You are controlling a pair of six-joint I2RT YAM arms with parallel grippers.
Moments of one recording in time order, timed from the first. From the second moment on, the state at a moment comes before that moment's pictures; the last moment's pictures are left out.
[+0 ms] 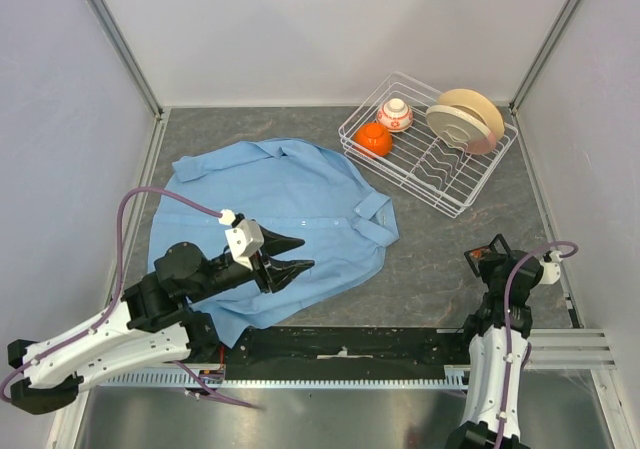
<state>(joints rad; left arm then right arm) -1.10 0.52 0.70 -0.14 0.05 -0.08 -0.40 0.33 0.13 -0.35 0.01 0.96</state>
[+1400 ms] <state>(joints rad) -1.10 0.53 0.70 -0.14 0.06 -0.08 -0.40 0.38 0.08 -0.23 0.06 0.96</state>
